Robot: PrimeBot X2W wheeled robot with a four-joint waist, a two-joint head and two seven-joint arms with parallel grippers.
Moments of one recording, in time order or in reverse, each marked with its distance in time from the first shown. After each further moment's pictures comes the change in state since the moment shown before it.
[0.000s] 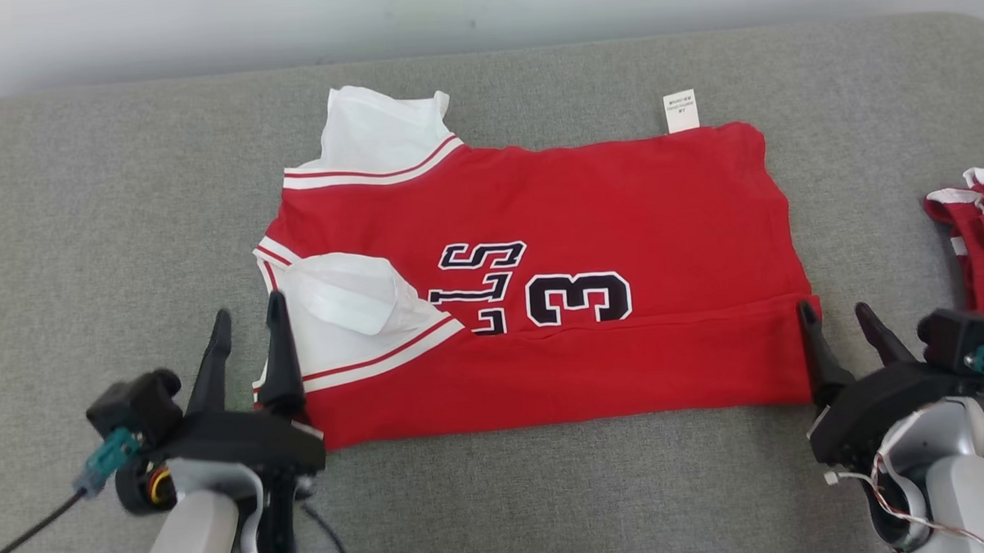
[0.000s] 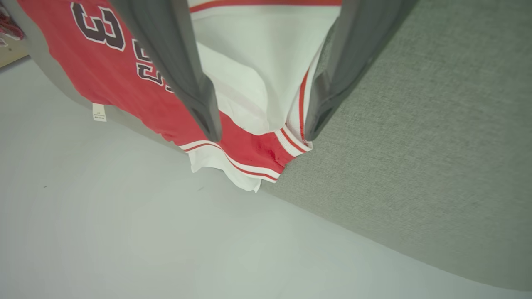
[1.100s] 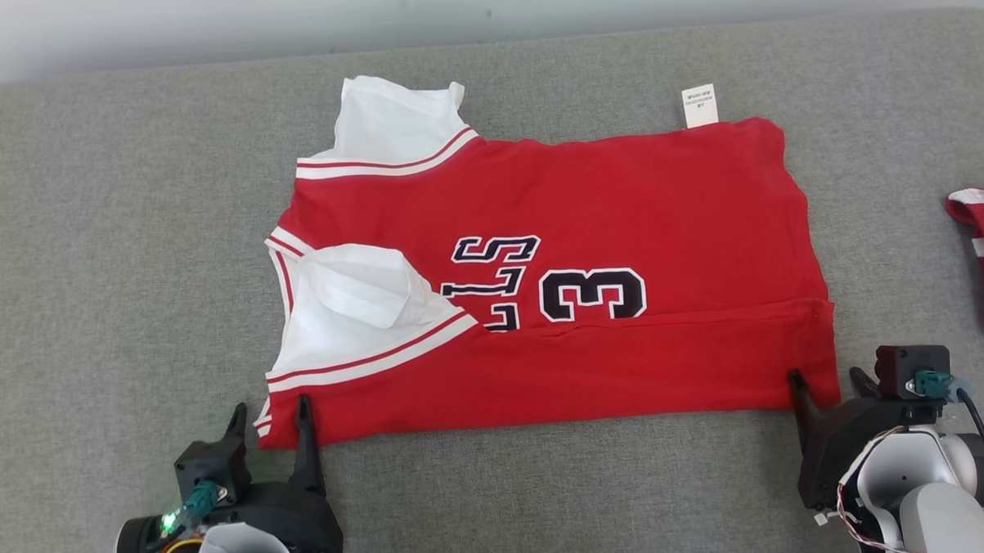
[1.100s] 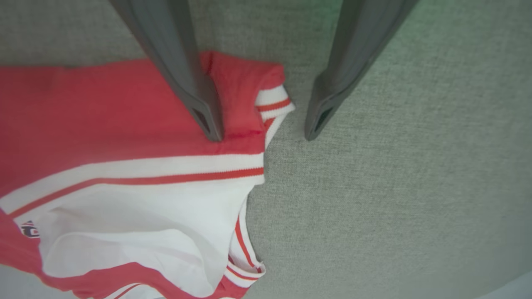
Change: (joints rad) left arm 0.118 0.062 -0.127 0.072 0.277 0.167 0.111; right arm 0.052 0.054 -0.053 0.047 -0.263 0.000 0.145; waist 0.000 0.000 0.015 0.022
